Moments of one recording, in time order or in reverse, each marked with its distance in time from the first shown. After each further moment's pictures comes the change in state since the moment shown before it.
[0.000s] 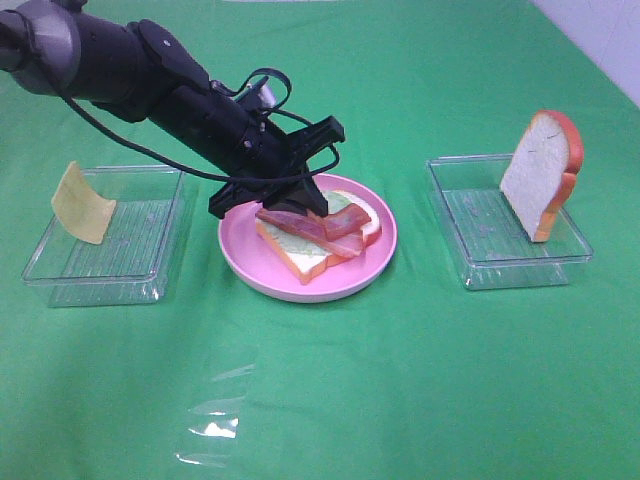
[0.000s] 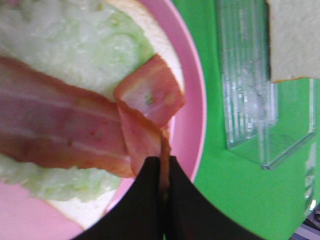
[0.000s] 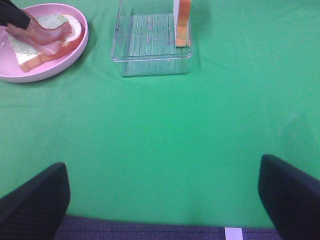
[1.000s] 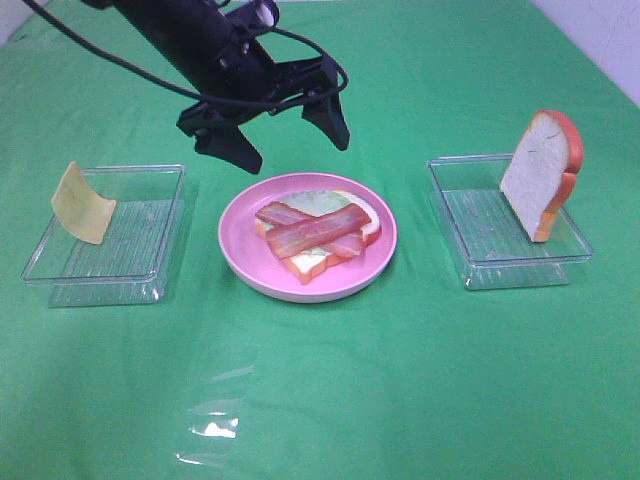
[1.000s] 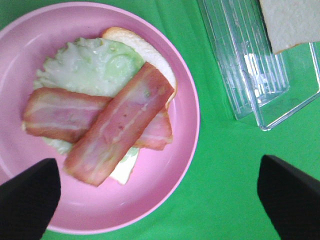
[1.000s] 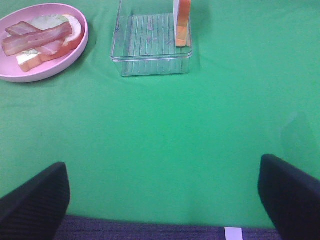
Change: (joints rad) left arm 0.000 -0.093 -0.233 0.376 0.279 -0.119; right arm 0.000 0.000 0.000 0.000 0.000 0.000
